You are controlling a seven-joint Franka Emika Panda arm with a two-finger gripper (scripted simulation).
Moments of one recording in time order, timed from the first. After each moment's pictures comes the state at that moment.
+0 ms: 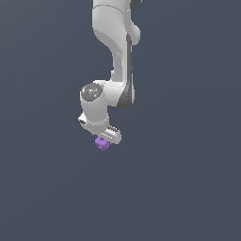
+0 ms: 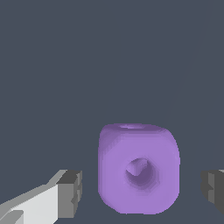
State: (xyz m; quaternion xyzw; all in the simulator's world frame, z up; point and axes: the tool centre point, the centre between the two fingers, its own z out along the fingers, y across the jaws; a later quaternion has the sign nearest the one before) arm -0.008 -0.091 0.078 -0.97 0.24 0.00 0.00
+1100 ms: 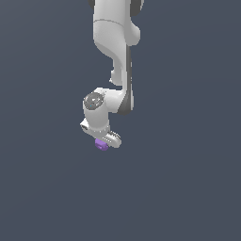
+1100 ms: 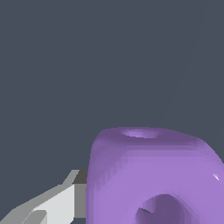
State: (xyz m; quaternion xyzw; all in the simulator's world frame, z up) arm -0.008 -0.091 0.040 -0.97 0.25 0.00 0.00
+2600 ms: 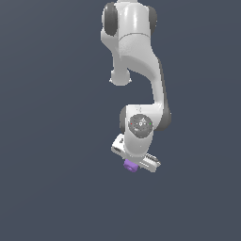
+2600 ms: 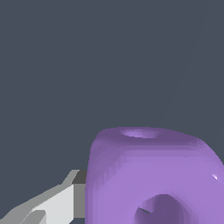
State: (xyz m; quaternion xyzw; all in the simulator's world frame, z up) arm 0.101 0.056 0.048 -0.97 0.25 0.00 0.00
